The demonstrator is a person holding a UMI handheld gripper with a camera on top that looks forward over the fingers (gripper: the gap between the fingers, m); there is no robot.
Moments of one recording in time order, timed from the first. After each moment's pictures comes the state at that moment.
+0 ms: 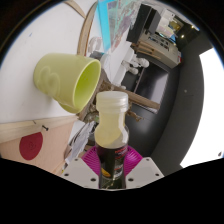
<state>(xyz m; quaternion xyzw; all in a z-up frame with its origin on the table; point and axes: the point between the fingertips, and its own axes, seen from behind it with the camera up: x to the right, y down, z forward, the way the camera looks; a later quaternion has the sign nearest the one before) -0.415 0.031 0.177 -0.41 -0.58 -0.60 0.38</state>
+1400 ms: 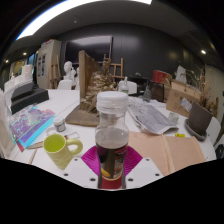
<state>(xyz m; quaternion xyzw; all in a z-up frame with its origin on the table) -0.369 -0.014 0.092 -0.85 -0.09 0.01 0.53</state>
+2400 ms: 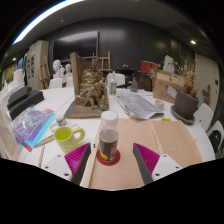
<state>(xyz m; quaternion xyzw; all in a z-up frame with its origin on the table) -0.350 -0.106 0.115 -0.87 -0.02 0.00 0.49</state>
